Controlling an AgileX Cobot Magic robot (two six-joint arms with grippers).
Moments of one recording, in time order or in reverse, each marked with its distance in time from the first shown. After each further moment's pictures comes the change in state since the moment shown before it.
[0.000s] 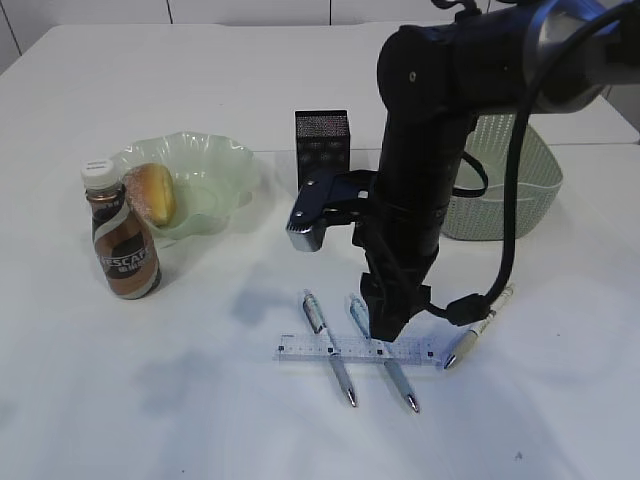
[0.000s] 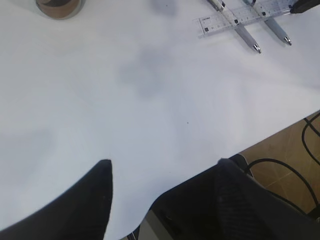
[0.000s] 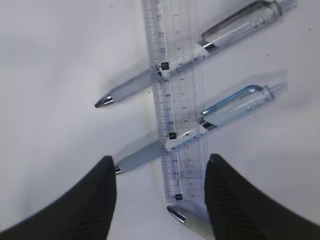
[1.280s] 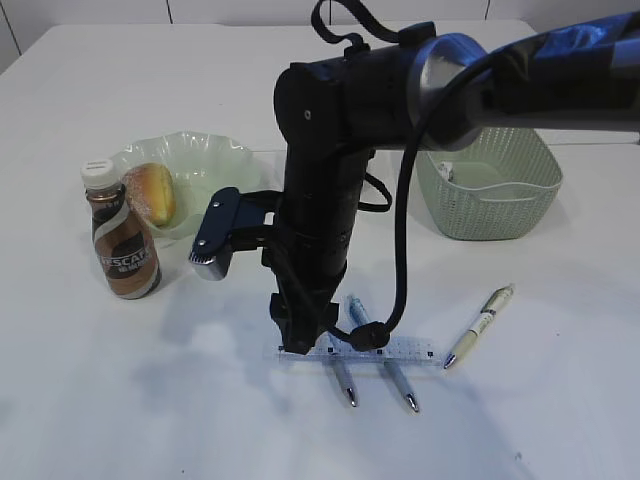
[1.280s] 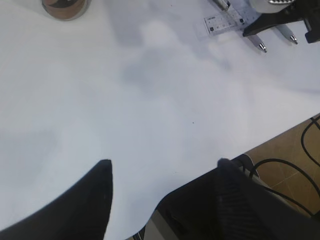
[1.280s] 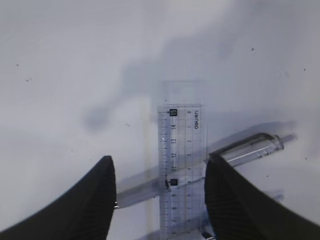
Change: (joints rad) left arm 0.000 0.000 0.000 0.019 -0.002 0.000; right arm 0.148 0.115 -0.139 0.000 -0.081 0.036
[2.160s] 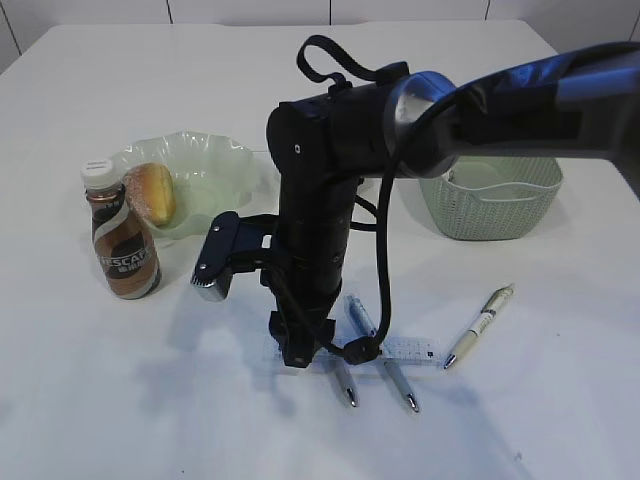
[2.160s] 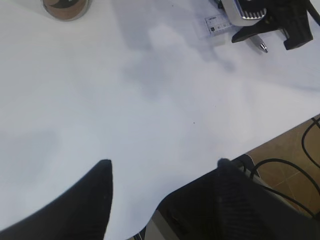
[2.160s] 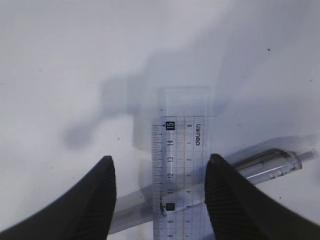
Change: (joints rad) left arm 0.000 0.000 0.000 0.003 0.000 0.000; right arm 0.006 0.067 -0.006 -0.010 -0.034 0.004
